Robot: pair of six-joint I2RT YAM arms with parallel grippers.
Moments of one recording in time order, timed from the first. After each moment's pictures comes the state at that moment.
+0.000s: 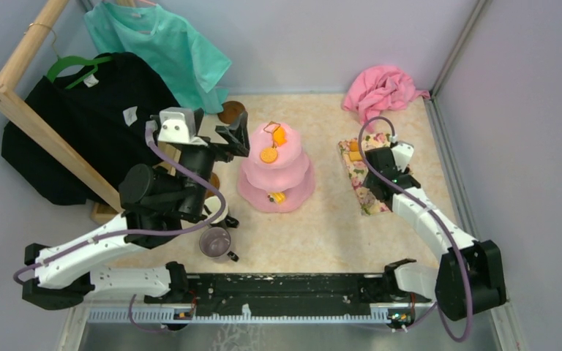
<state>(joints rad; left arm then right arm) -1.25 0.99 1.25 0.28 -1.01 0.26 0.28 1.19 0.76 -0.49 0.52 0.60</state>
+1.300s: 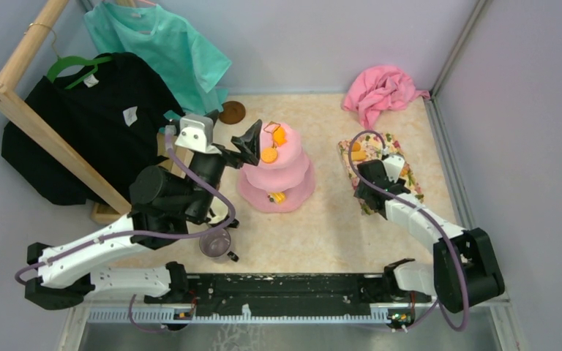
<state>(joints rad) -1.25 0.99 1.20 0.27 -0.85 0.29 0.33 1.21 0.61 -0.36 0.53 0.61</state>
